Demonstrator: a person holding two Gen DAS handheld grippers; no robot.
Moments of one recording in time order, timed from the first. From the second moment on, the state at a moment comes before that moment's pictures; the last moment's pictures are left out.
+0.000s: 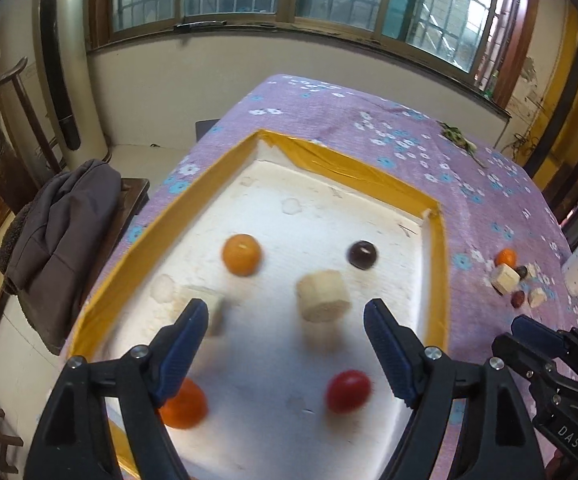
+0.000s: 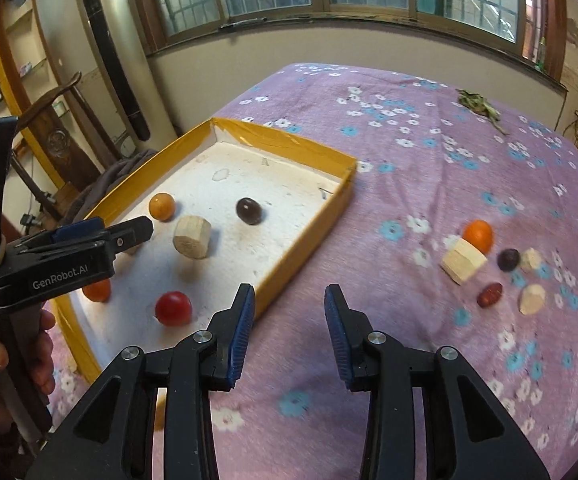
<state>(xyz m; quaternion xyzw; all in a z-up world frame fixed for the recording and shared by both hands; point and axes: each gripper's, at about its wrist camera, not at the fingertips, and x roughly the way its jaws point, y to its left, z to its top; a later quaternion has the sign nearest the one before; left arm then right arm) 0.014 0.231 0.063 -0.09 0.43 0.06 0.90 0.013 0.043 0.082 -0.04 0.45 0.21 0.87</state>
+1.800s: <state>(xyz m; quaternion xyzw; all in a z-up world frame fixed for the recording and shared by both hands) 0.106 -0.006 0.036 0.05 0.48 -0.12 0.87 0.060 -0.152 0.041 0.03 0.45 0.16 0.88</state>
